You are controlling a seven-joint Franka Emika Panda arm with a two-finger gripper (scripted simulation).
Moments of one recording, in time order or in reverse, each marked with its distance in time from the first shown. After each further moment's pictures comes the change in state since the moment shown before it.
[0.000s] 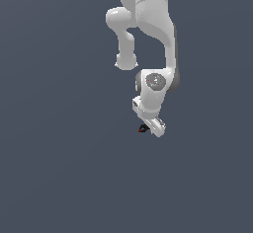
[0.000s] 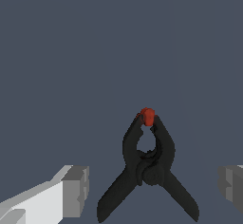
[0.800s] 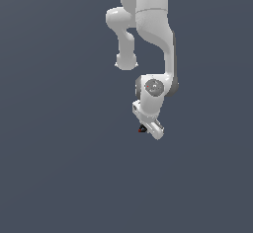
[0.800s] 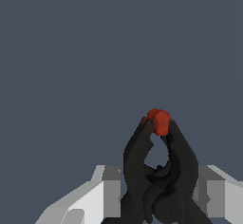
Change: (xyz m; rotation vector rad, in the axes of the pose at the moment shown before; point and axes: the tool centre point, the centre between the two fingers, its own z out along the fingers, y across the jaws) arm 0.000 0.000 0.026 0.000 0.000 0.002
